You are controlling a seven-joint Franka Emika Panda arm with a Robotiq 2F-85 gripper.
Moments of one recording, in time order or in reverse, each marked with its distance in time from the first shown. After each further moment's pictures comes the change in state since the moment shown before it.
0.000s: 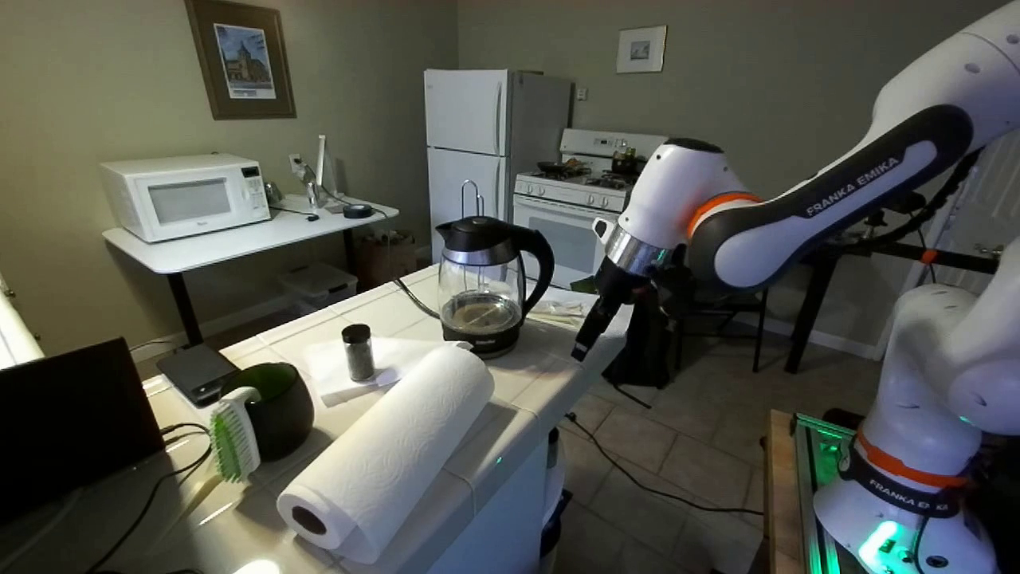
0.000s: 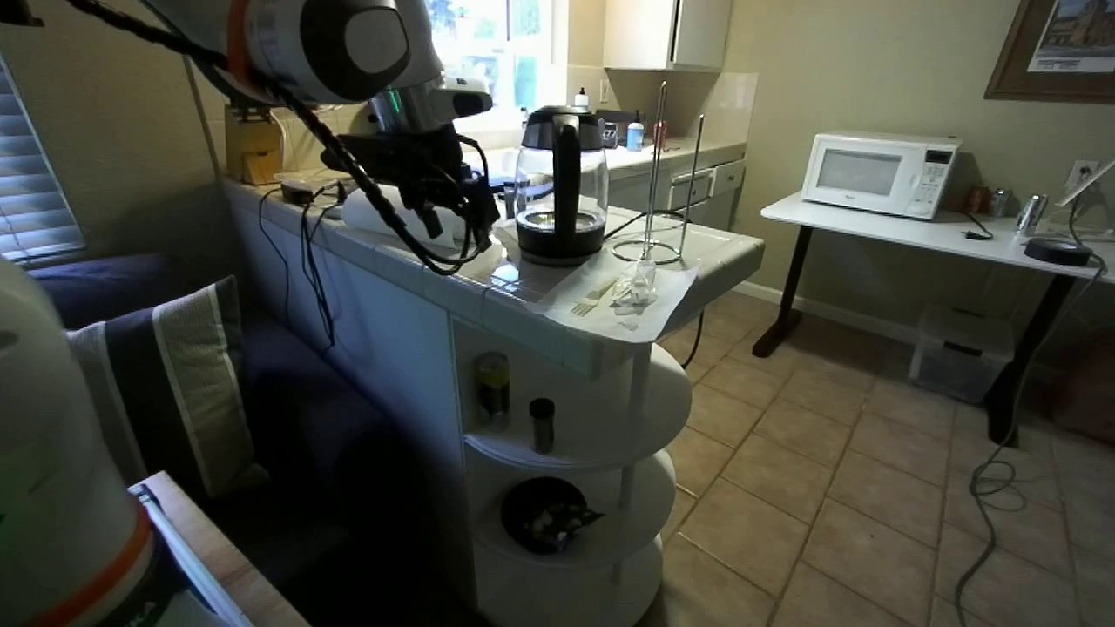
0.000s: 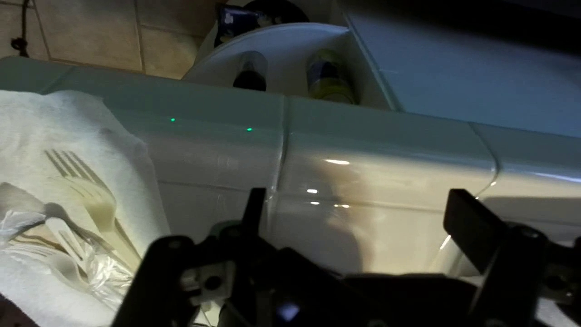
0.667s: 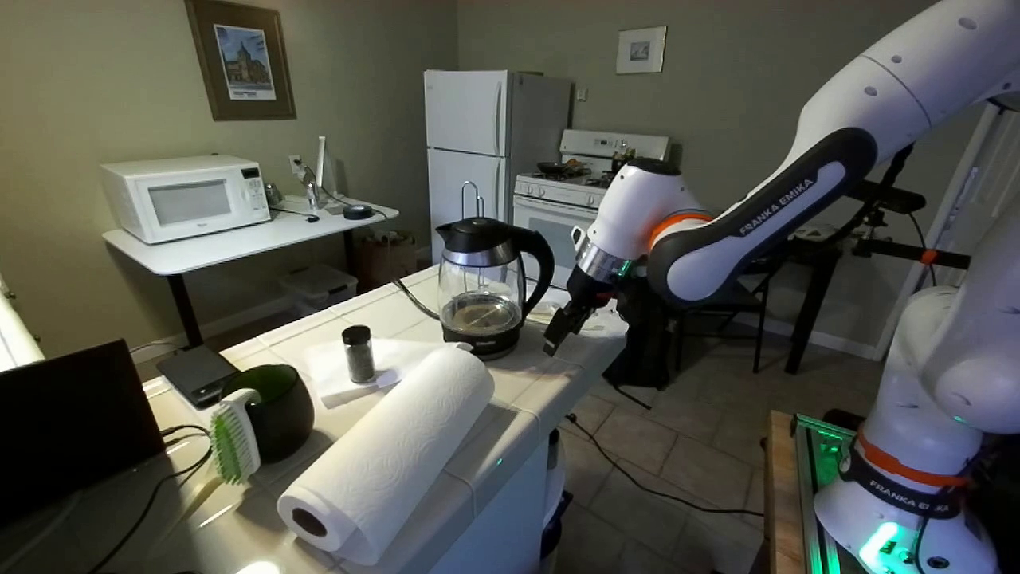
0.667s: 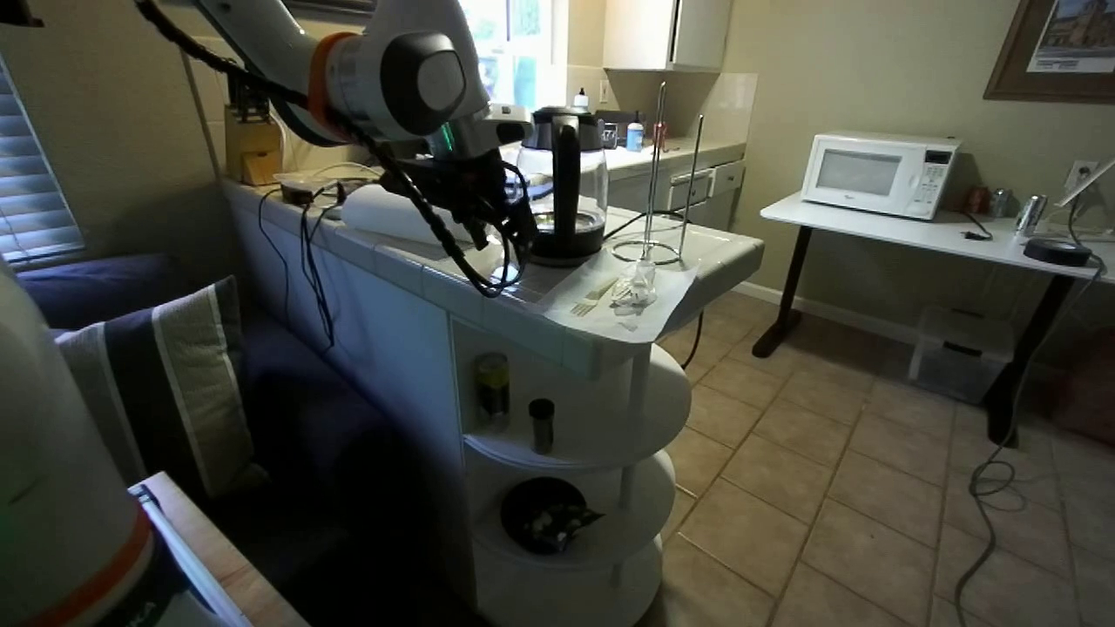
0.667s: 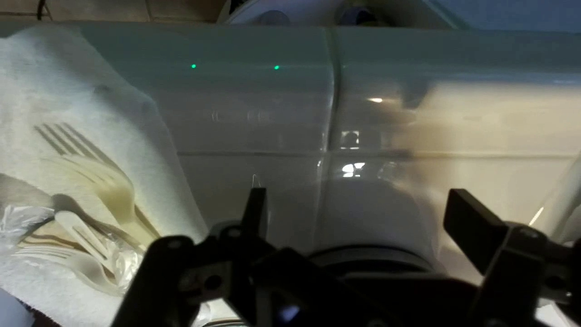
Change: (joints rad) arm -0.093 0.204 0.010 0.104 -0.132 0.127 0.161
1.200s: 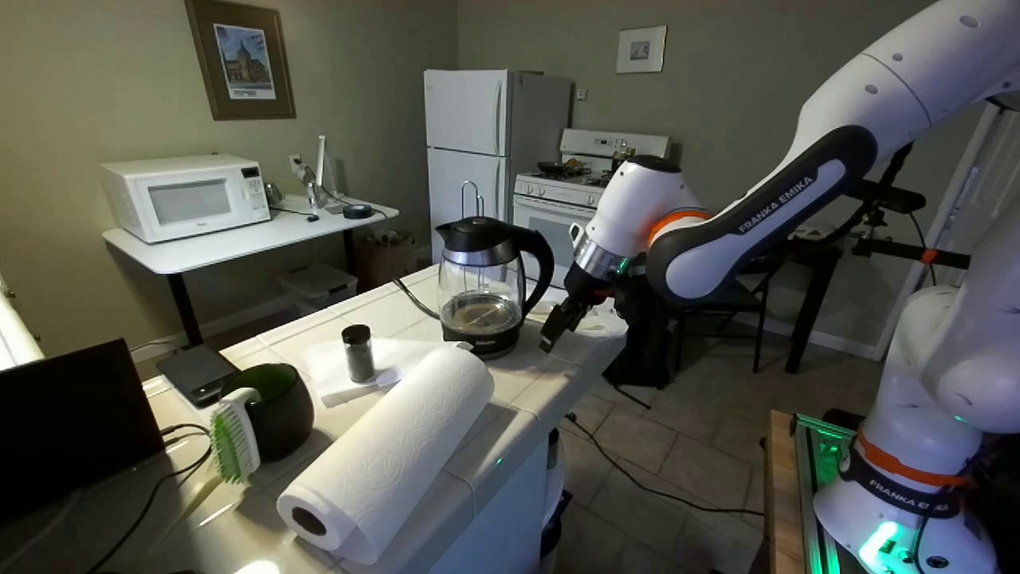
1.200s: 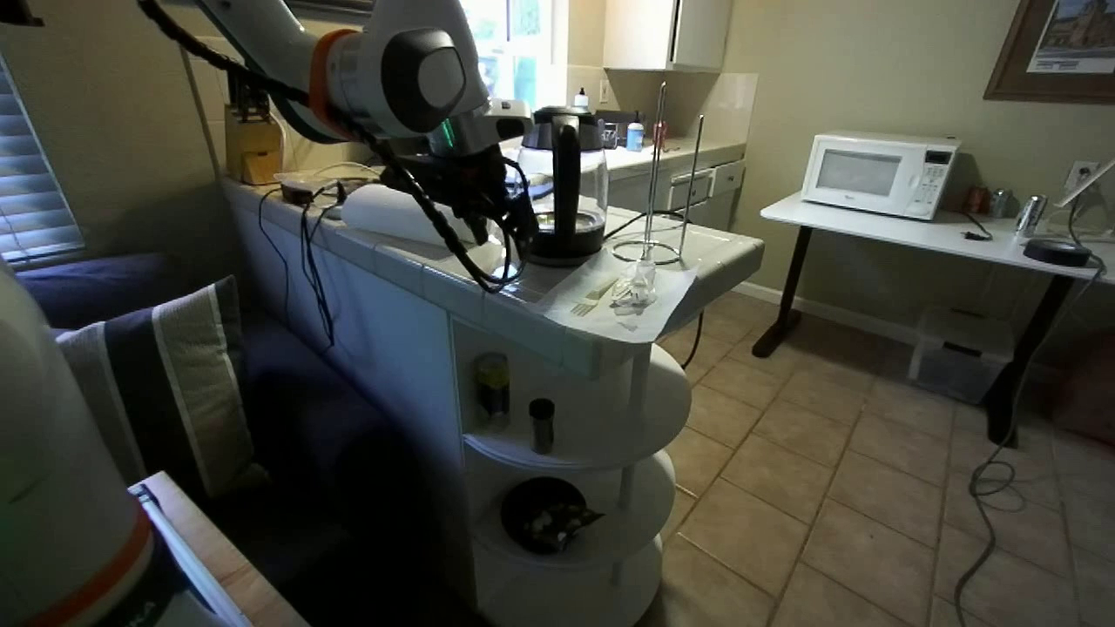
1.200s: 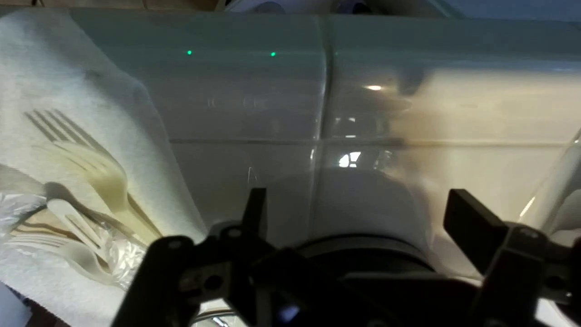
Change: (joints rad) arm 0.008 0.003 -0.003 0.009 0.001 0.011 0.000
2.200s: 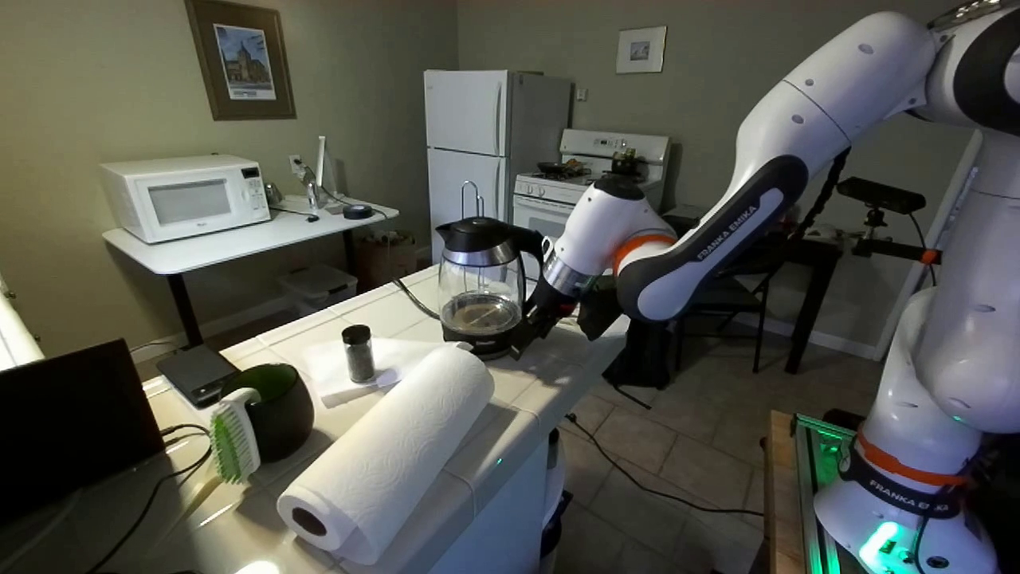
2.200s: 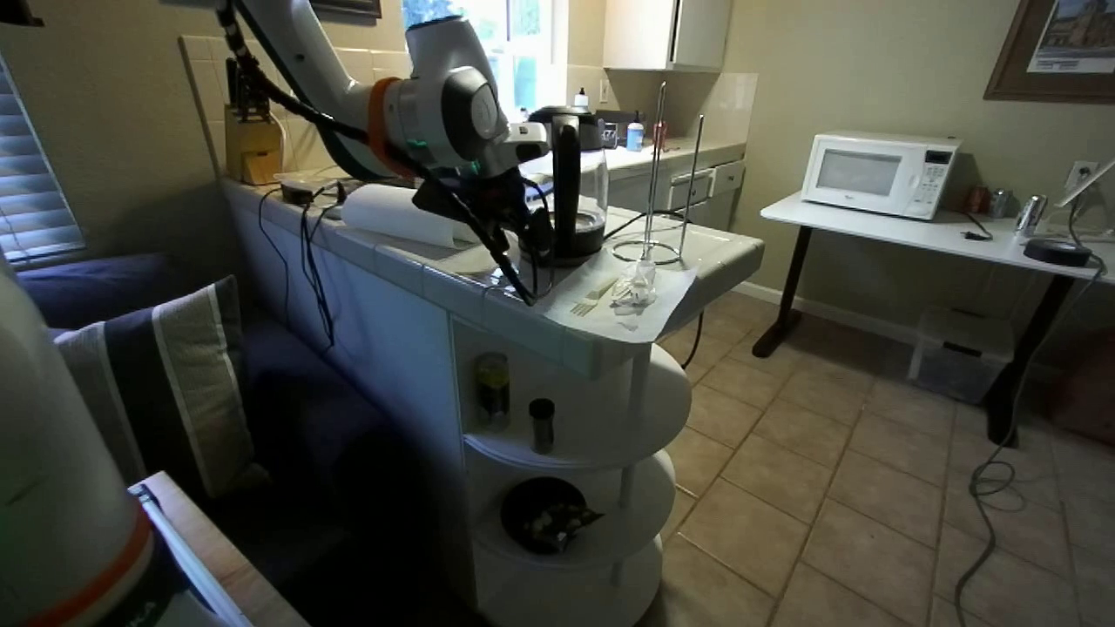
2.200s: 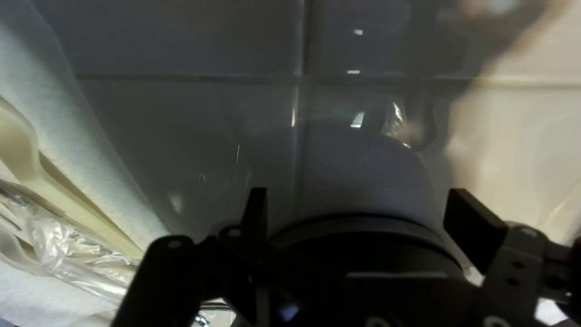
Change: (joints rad) arm -0.016 0.211 -0.007 0.134 -0.236 0.112 0.198
